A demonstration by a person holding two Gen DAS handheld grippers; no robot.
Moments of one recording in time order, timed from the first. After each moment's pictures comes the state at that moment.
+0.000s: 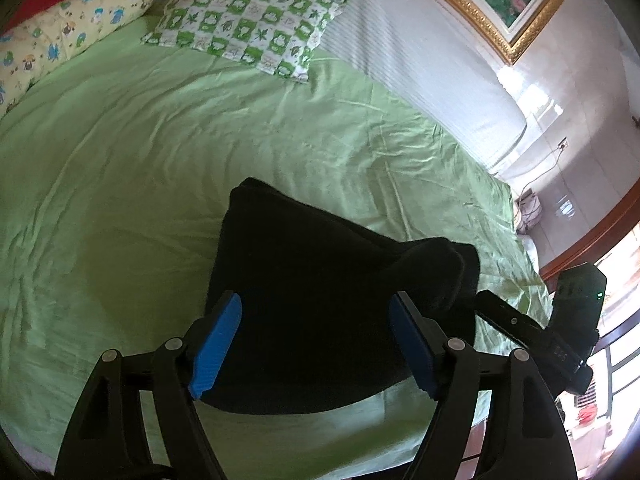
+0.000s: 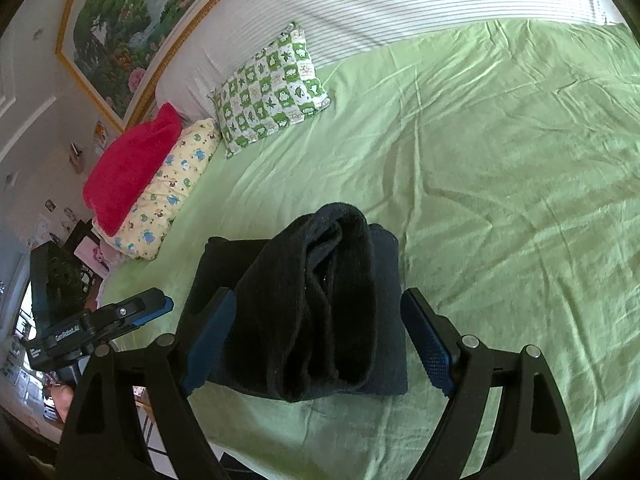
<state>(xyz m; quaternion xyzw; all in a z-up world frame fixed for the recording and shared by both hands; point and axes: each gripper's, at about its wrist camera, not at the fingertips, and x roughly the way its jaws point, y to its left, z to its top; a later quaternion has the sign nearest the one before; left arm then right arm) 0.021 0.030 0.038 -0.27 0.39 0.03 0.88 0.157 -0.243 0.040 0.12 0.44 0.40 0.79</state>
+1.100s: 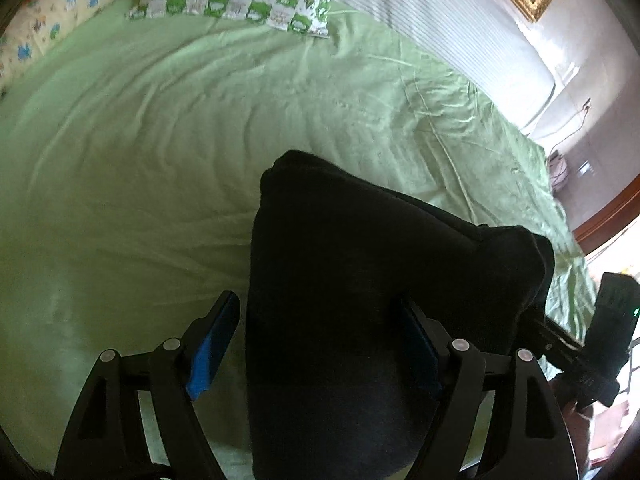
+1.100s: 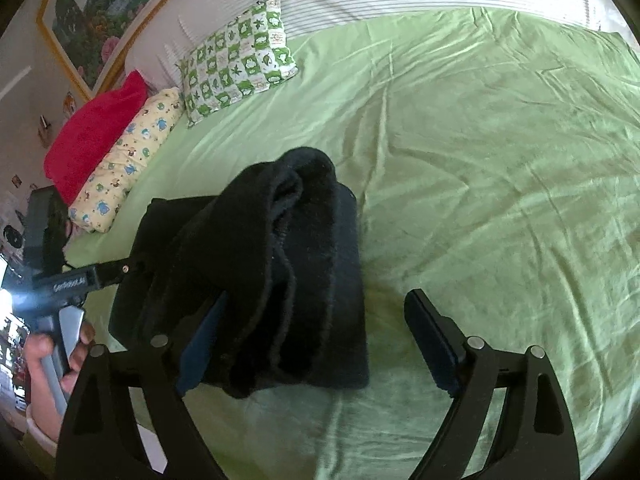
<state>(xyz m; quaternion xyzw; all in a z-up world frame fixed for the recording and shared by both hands) 0.075 0.052 -0.017 -0.23 0.46 0.04 0.86 0.155 -0.242 -0.002 0.06 0.46 0.36 0.81</state>
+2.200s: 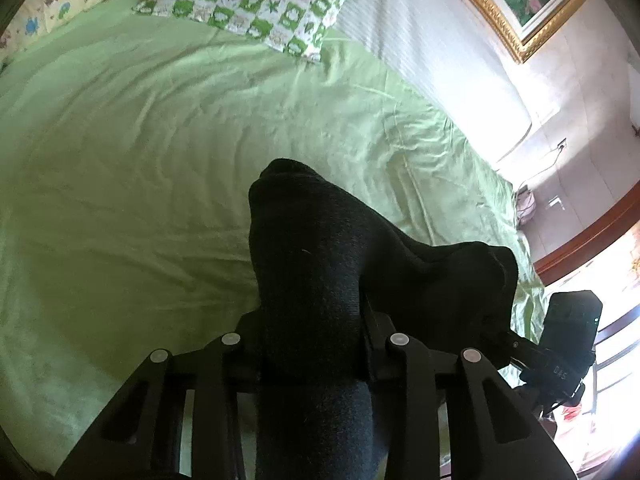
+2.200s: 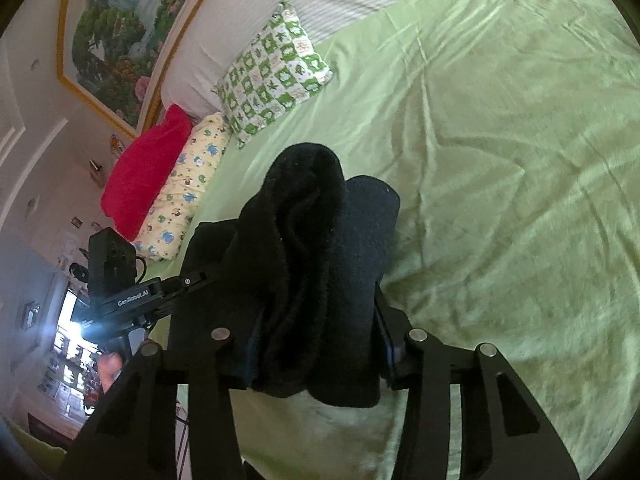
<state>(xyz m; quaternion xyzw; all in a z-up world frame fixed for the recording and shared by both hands) 0.060 0.062 0.004 -0.29 0.40 0.01 0.87 0.163 -0.235 0.005 0.17 0.47 0.43 0.75</state>
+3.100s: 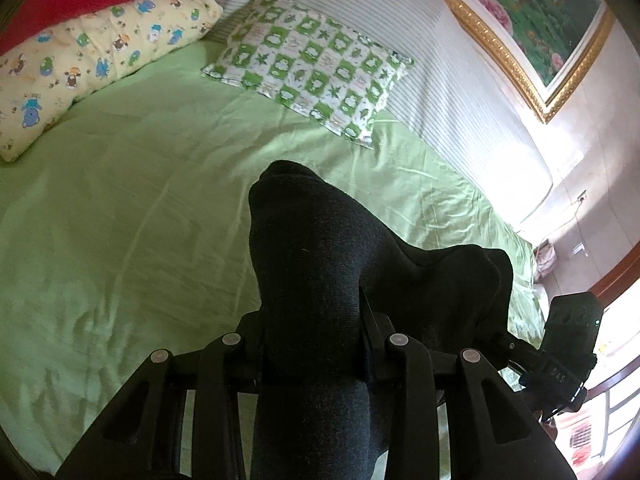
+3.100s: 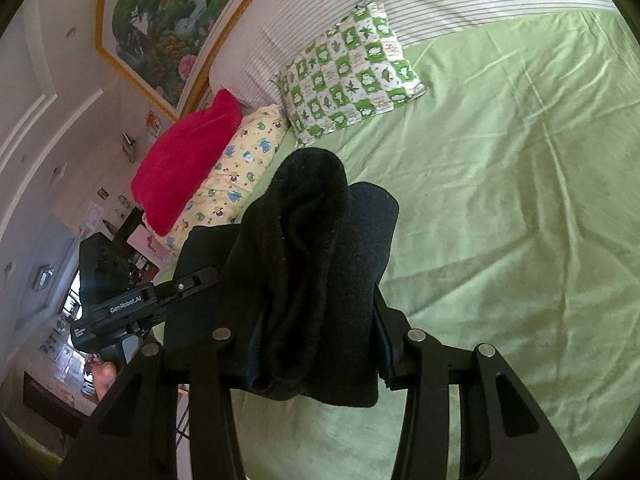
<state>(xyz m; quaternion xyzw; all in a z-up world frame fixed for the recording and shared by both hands) 0.018 0.134 0.056 -0.30 0.34 0.10 0.88 0.179 -0.134 0.047 0.15 0.44 0.50 0.73</state>
